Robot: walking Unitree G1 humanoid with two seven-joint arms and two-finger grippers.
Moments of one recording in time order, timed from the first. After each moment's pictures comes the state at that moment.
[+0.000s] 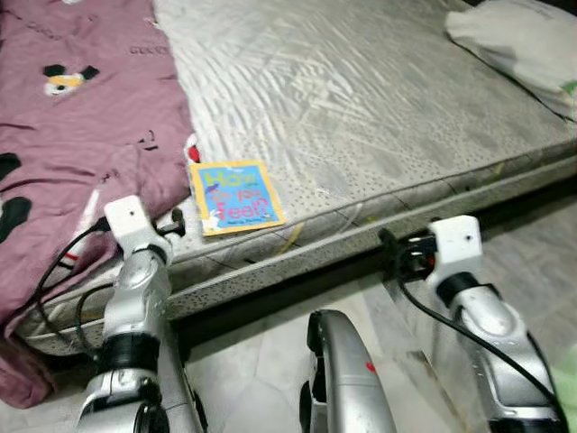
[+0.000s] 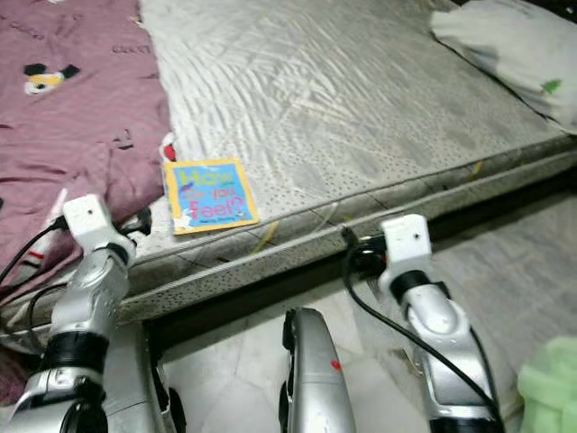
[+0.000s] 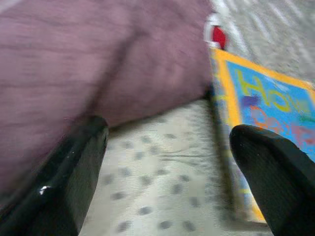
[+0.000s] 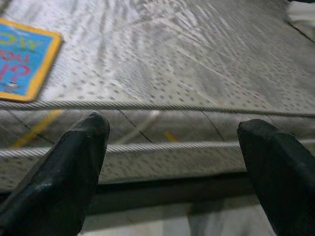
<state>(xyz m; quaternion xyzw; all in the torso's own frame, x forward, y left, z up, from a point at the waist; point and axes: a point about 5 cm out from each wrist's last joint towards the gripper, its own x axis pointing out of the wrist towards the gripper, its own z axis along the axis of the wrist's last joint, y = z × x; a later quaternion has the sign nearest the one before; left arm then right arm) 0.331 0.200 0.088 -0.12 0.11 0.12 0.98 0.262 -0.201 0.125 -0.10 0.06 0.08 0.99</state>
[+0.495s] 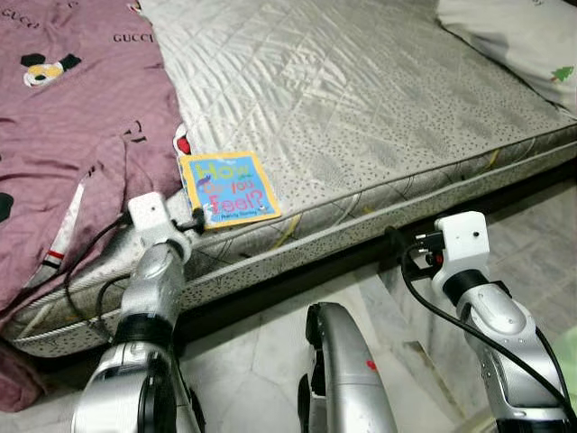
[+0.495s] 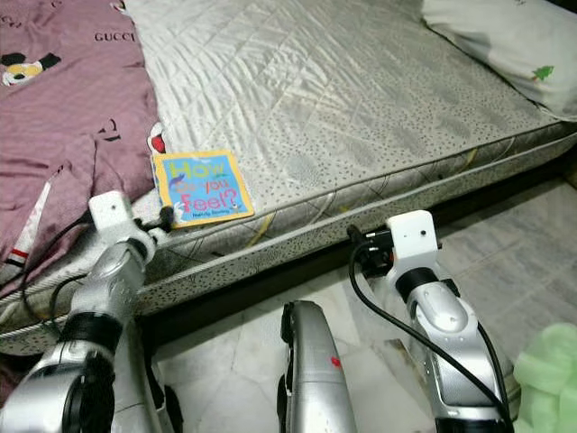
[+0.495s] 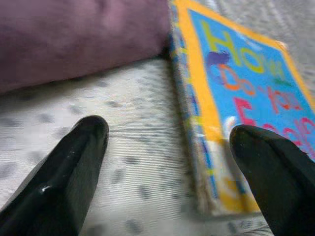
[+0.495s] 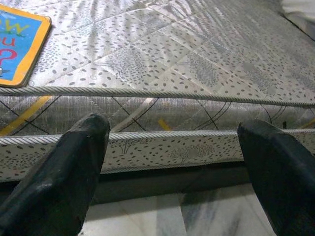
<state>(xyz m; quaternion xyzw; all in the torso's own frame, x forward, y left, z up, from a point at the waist) 0.348 0.182 0.078 -0.15 0.14 0.06 0.98 0.262 -0.202 0.133 -0.11 0.06 0.08 0.99</state>
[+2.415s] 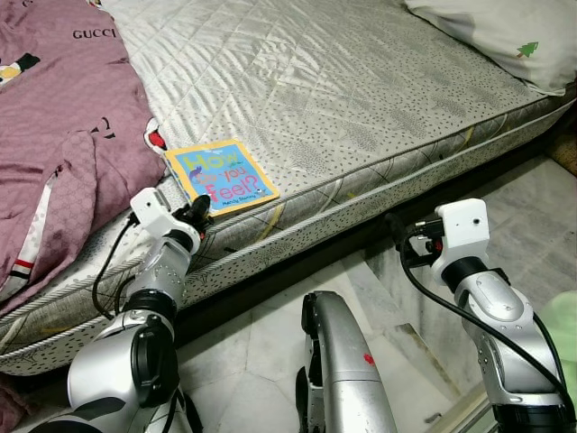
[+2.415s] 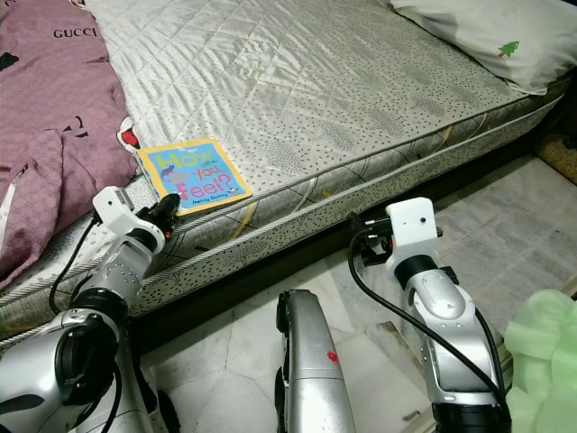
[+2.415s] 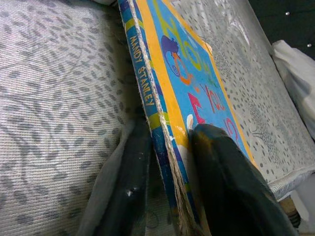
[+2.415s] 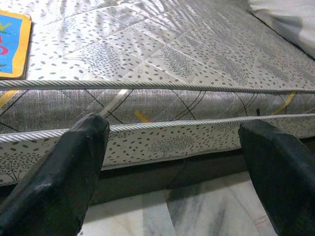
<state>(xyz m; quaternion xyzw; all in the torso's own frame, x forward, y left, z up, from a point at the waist) 0.360 0.178 0.078 -0.33 0.10 -0.01 0.94 0.273 -0.200 0.143 -0.11 0.04 0.08 0.99</state>
